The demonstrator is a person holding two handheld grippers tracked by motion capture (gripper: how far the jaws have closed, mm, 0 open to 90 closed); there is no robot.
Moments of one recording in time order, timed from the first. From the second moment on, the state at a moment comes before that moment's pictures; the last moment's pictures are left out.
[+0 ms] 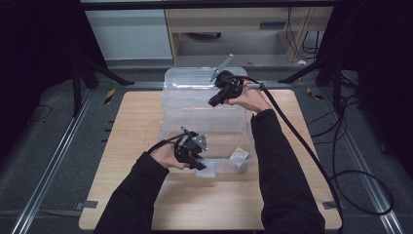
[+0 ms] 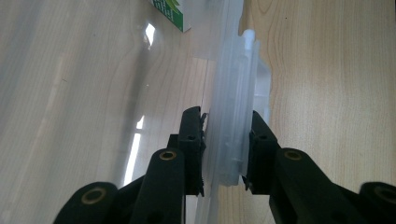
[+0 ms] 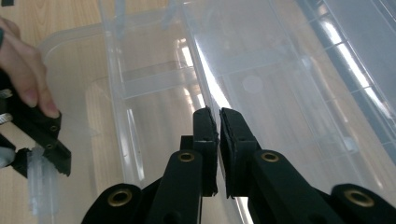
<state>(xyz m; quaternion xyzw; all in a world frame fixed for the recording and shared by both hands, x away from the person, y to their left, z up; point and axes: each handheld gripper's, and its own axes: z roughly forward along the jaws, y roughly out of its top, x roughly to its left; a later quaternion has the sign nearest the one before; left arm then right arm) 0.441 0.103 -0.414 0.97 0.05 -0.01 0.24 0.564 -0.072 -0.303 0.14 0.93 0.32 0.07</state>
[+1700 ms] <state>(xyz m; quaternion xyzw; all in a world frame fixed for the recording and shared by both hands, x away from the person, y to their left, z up) 0.426 0.104 -0.415 0.97 0.04 0.01 0.24 0.474 -0.090 -0.316 0.12 0.92 0.36 0.08</state>
